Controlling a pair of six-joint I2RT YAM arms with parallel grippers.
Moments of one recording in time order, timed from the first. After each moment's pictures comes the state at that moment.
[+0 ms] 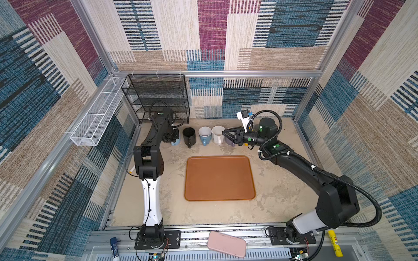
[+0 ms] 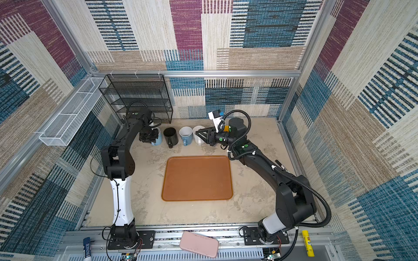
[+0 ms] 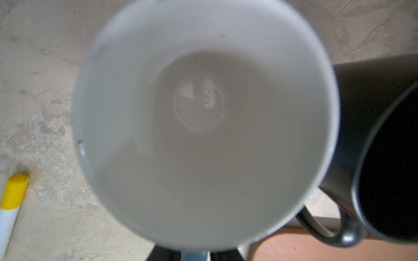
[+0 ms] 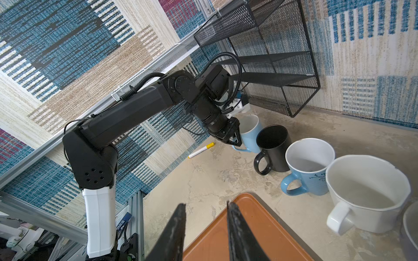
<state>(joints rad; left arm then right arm) -0.04 2.33 2.21 -1.22 0.00 -0.16 0.43 1.51 1.16 0.22 -0.73 0.44</state>
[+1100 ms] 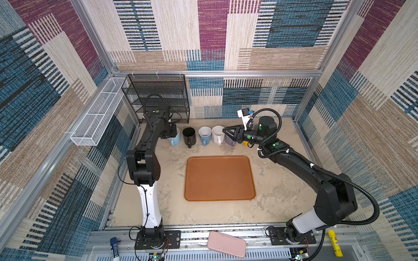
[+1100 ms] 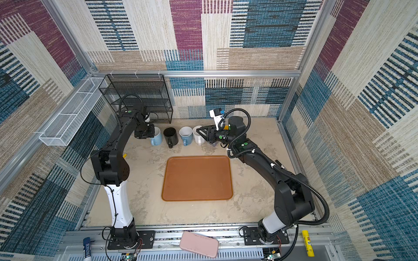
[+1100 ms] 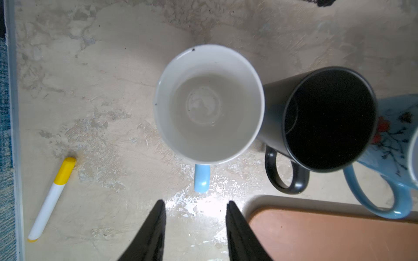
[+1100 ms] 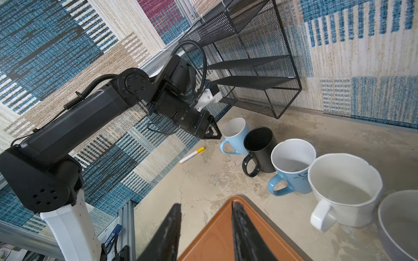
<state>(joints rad) -0.04 2.14 2.10 -1.16 -0.03 -0.16 0.42 1.54 1.20 0.19 -0.67 0.45</state>
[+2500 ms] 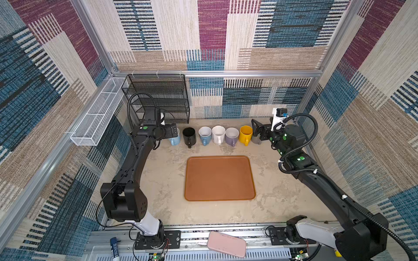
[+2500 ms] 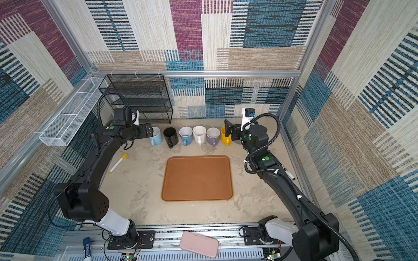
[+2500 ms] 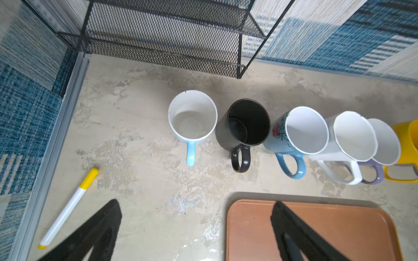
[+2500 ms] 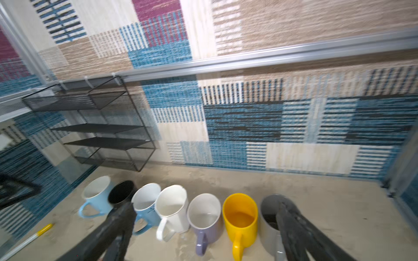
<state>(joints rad) -0.05 1.55 1.50 -0.69 0.01 -0.16 0.30 1.15 0.98 0.14 0.10 0.16</state>
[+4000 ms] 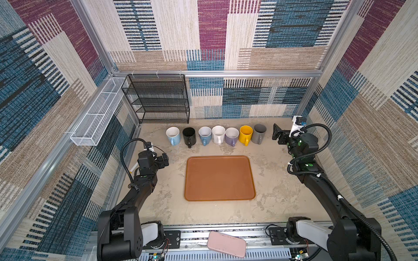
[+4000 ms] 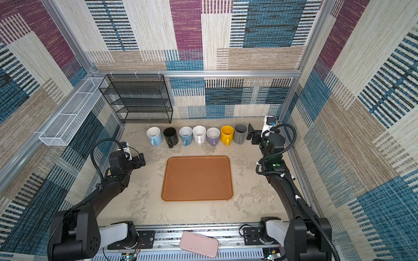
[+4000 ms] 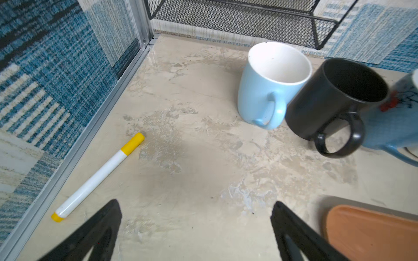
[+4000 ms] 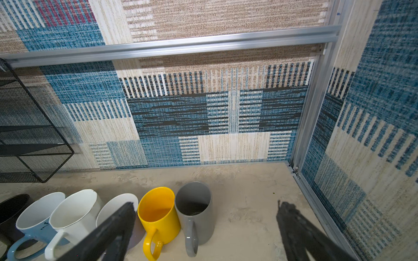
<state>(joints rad) 0.12 1.27 0.56 0.17 -0.07 -0.10 0.00 1.12 0.77 0.31 -0.02 0.08</state>
